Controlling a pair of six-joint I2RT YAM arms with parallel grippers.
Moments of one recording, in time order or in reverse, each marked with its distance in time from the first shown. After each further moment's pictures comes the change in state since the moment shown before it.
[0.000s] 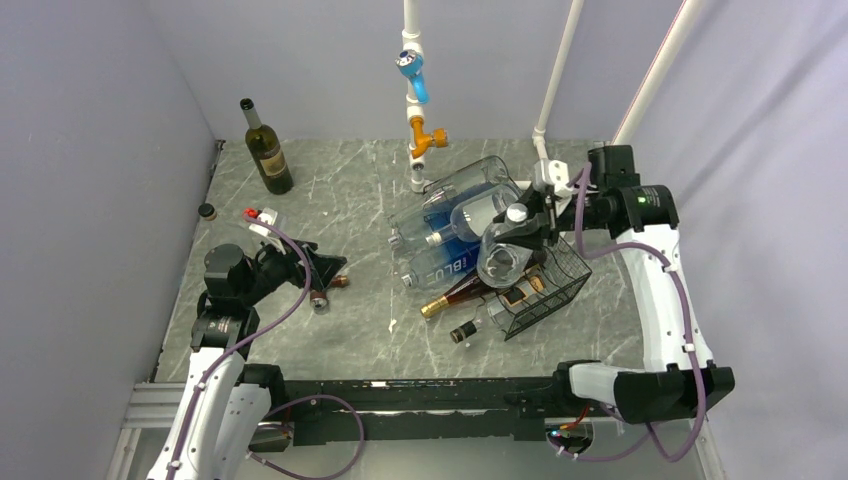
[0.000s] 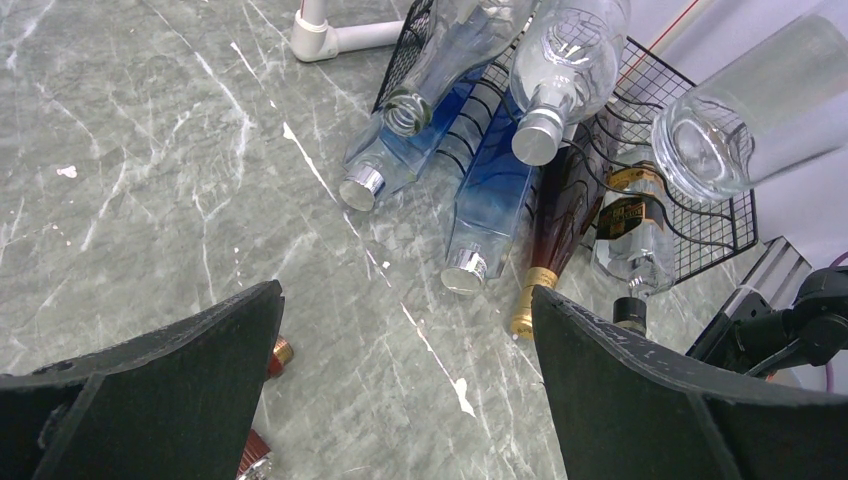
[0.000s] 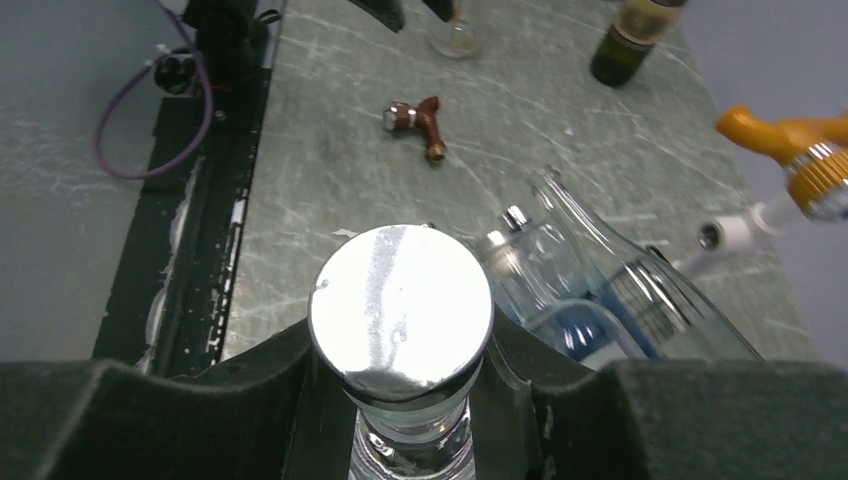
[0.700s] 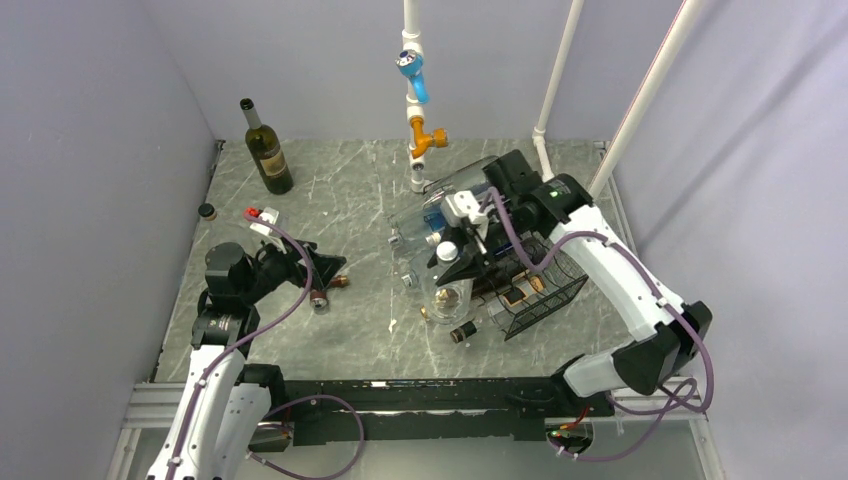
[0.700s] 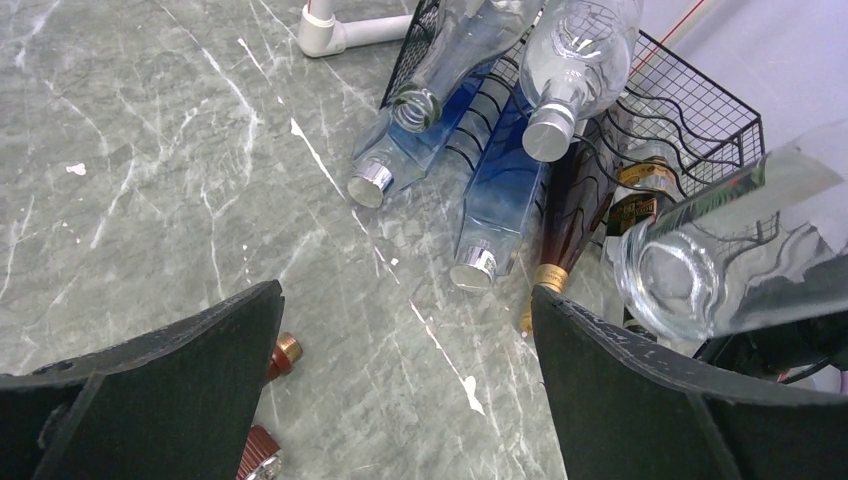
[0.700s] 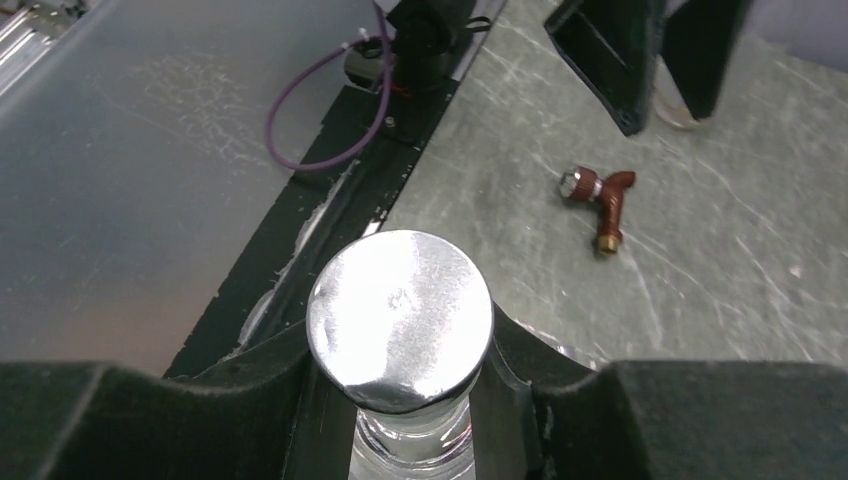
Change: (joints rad) left arm 0.004 0.016 0.000 0.000 0.000 0.019; right arm 0.497 0.159 0.034 0.067 0.074 0.052
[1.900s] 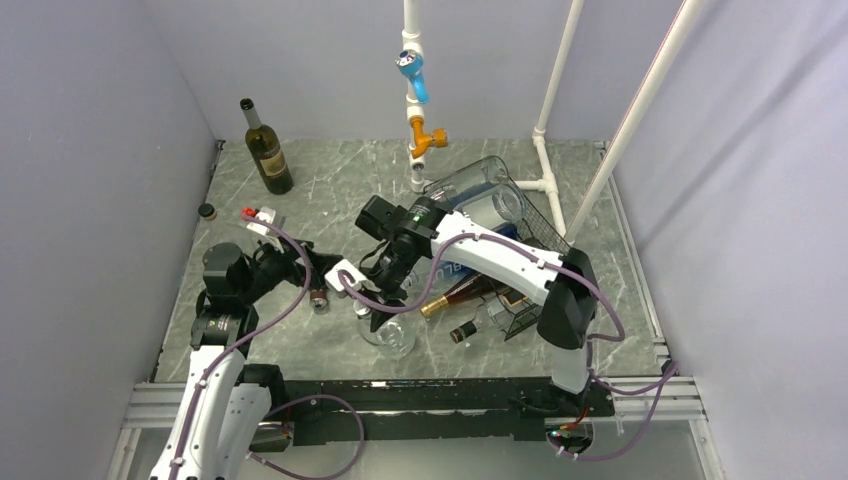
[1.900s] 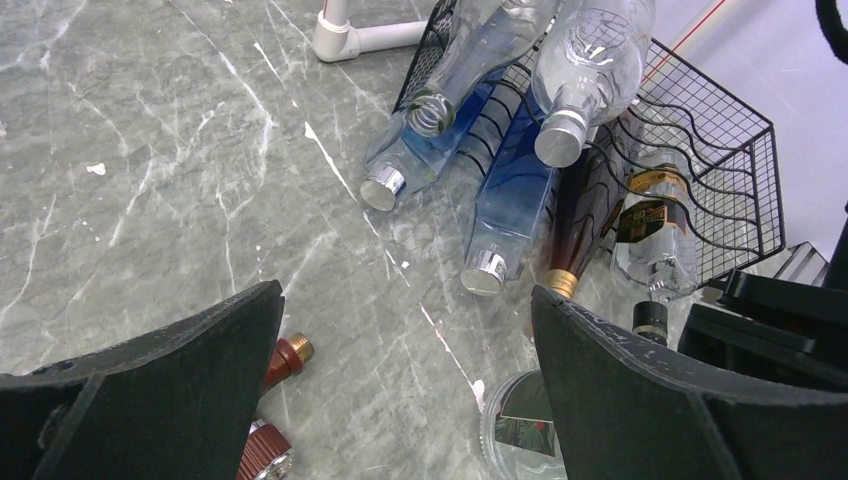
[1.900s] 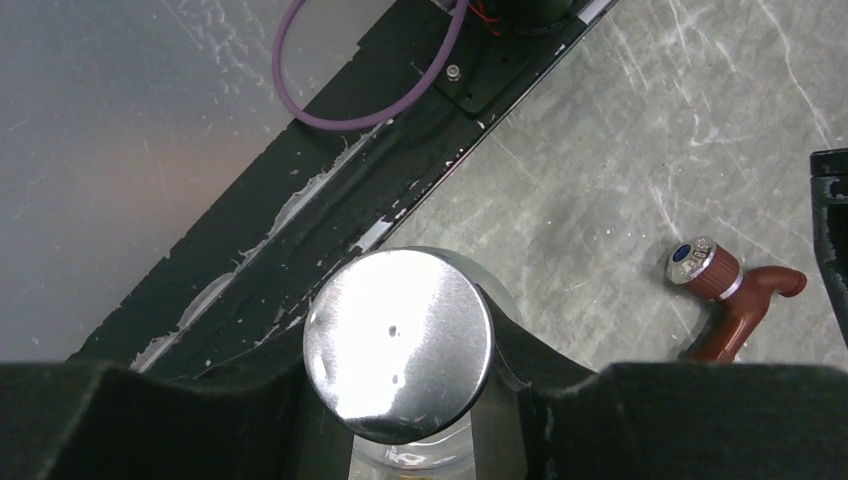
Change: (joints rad) left arm 0.023 -0.003 0.000 0.000 0.000 0.007; right arm 0.482 0.491 0.283 0.009 0.294 -0.040
